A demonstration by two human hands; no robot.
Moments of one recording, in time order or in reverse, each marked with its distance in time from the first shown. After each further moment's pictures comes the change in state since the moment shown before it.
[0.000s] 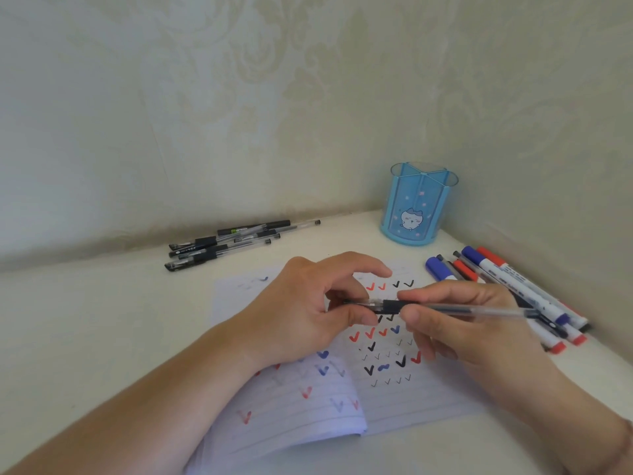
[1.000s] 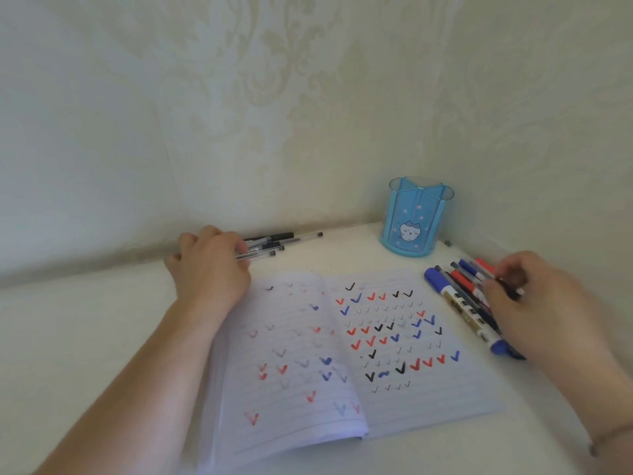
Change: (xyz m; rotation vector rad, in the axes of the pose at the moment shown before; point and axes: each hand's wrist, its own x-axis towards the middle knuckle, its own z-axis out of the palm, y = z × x) left_hand 0.000 -0.073 -0.066 0.836 0.367 -0.784; right_hand 0.022 0.015 -0.072 -1.075 0.519 0.001
